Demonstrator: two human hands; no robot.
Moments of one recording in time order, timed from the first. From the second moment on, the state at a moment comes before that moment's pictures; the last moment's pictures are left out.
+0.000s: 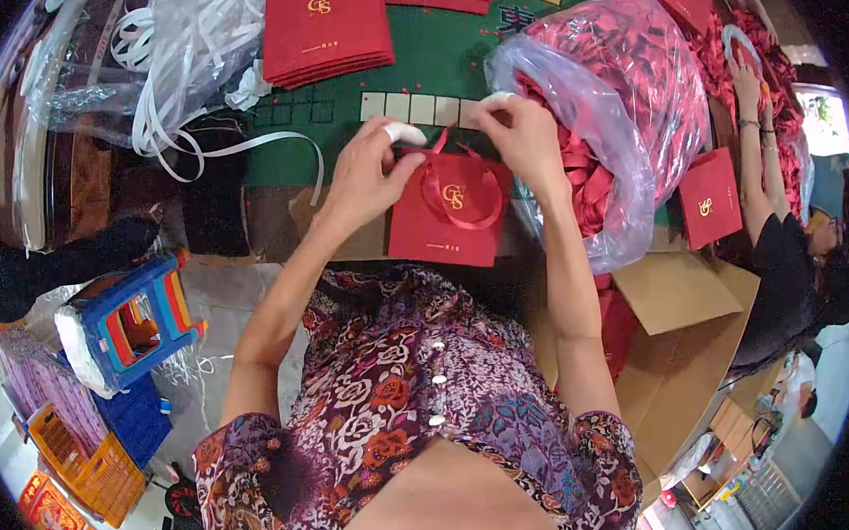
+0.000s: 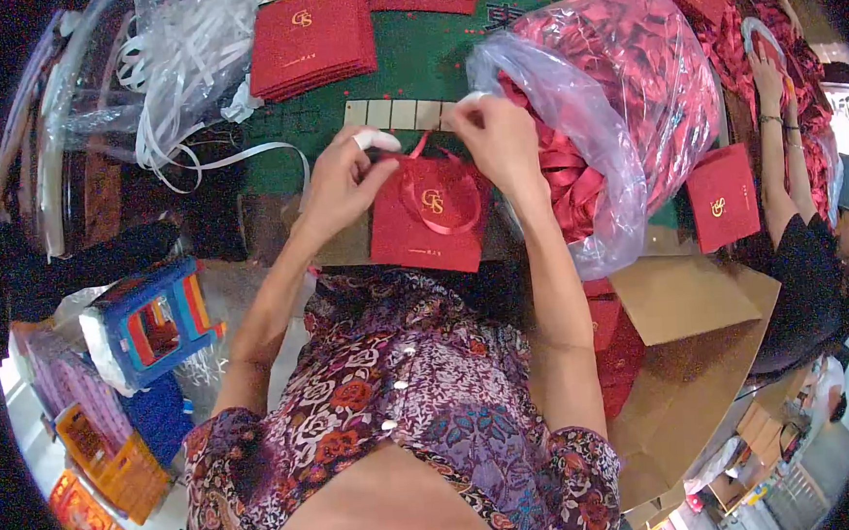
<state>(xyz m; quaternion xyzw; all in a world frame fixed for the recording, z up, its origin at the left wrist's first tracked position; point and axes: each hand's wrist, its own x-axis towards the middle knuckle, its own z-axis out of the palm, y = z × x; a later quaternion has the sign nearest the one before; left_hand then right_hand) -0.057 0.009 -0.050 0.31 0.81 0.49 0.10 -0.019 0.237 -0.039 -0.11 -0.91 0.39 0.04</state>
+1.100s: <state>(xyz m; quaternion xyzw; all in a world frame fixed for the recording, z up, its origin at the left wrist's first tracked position) -0.064 0.061 -0.059 0.21 0.79 0.55 0.16 0.005 0.224 -0.039 -0.12 -0.81 0.57 0.05</state>
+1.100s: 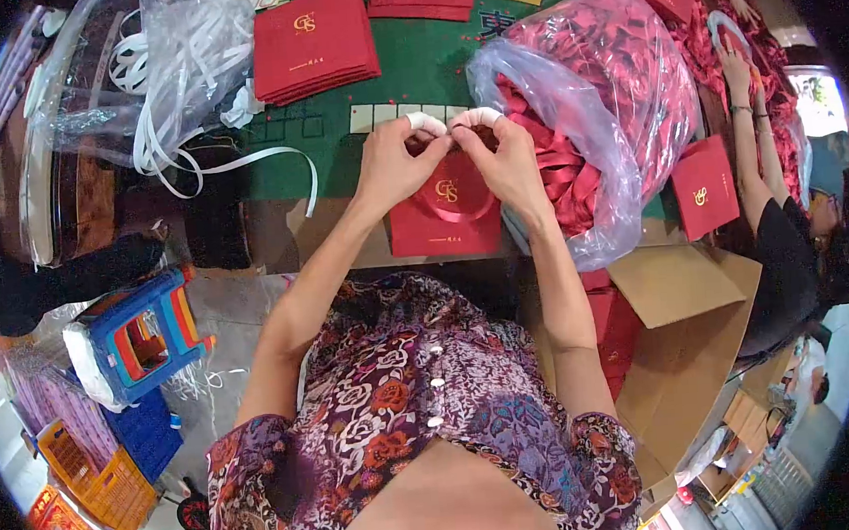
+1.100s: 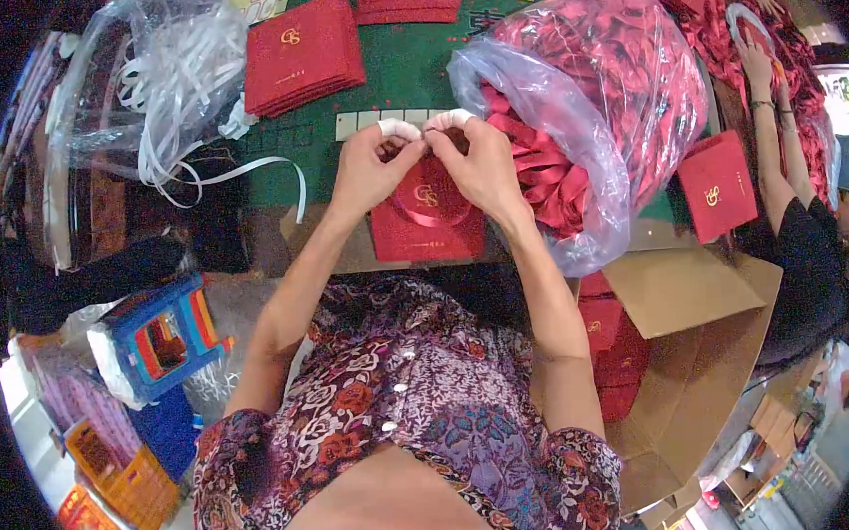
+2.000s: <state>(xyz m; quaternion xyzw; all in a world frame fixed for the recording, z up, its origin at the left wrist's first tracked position) 0.004 -0.027 -0.040 0.17 0.72 0.62 0.25 -0.030 0.252 -0.053 -0.15 -0.79 0.55 0.21</state>
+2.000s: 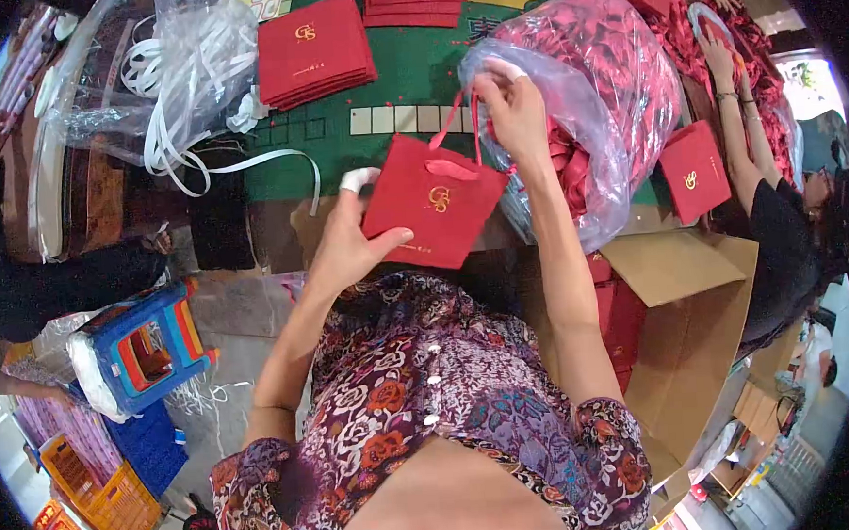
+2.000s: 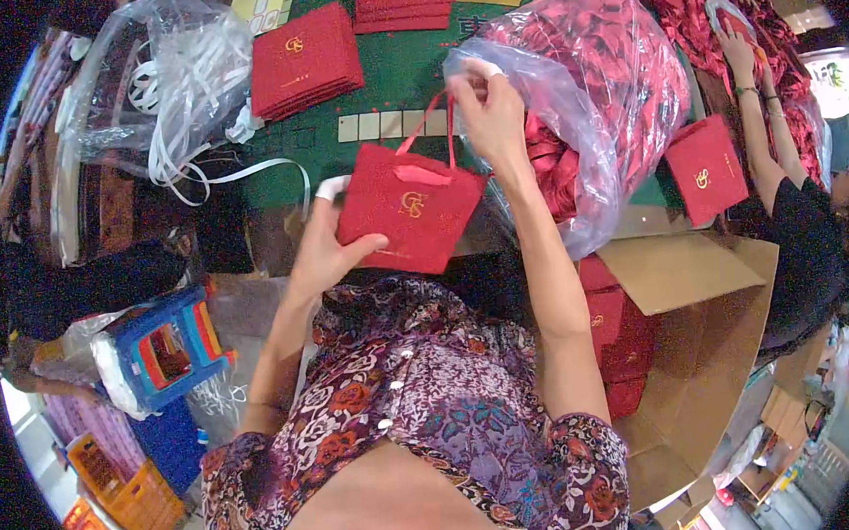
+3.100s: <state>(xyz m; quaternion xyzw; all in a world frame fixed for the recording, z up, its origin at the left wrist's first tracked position) -0.019 0.035 -0.057 0.40 0.85 0.35 -0.02 0.074 0.242 -0.020 -0.09 -0.97 0.20 0.10</state>
